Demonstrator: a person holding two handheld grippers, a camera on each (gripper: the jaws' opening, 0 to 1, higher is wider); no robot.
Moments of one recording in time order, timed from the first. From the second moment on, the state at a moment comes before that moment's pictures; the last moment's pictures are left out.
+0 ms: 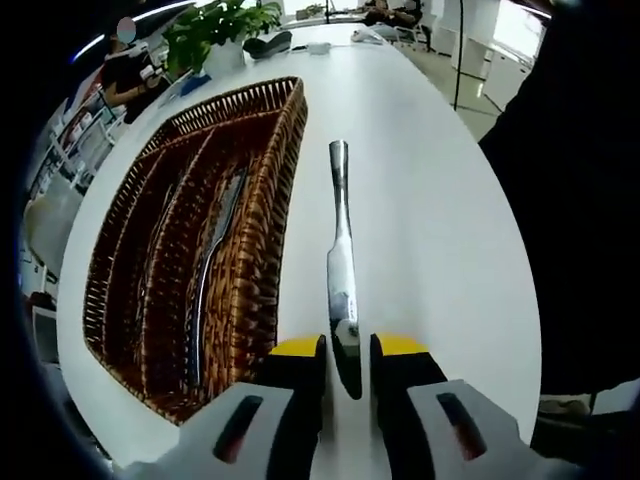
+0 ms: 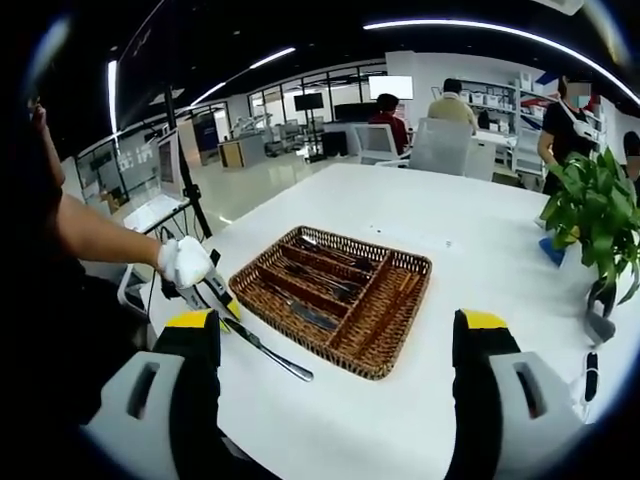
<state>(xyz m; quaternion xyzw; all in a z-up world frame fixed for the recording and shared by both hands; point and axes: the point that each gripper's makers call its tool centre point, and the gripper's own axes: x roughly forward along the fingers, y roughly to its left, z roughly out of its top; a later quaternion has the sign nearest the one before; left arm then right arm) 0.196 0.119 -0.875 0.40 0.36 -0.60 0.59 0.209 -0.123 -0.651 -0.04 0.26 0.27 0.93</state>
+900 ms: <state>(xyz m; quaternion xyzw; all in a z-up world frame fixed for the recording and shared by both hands) 0.201 0.114 -0.876 0.39 0.40 -0.59 0.59 0.212 -0.128 -0.683 -0.07 0.32 0.26 0.91</state>
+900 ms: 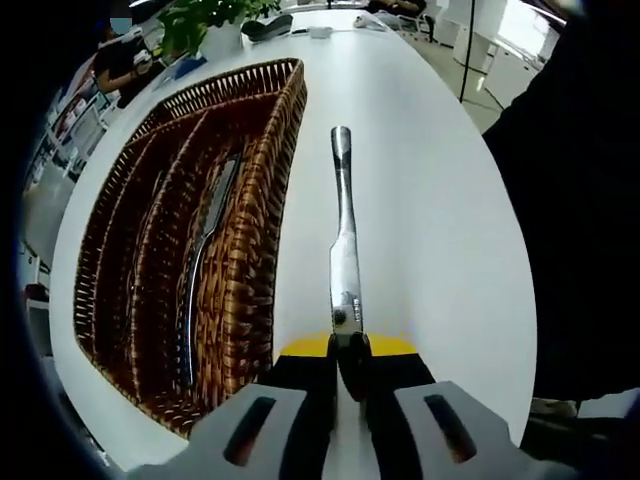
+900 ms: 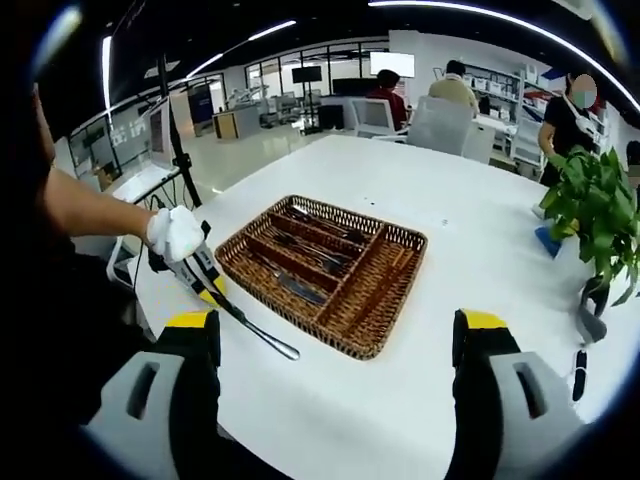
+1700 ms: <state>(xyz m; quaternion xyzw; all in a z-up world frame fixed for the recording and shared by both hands) 0.202 0.119 -0.847 0.41 0.39 -0.59 0.58 0.215 -0.106 -0.698 -0.12 0.32 0.34 0.88</state>
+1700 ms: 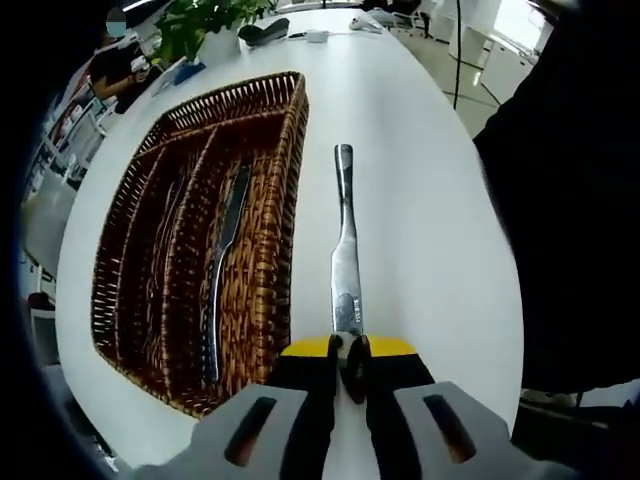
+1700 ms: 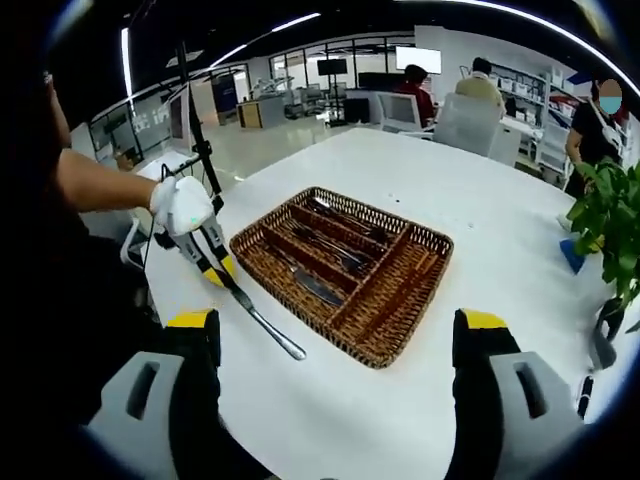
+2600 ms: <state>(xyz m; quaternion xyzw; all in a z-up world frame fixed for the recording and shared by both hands) 0.197 0.123 -0.824 0.43 0.39 -0.59 0.56 0.181 -0.042 -0.787 -0.20 0.34 0.48 0.78</state>
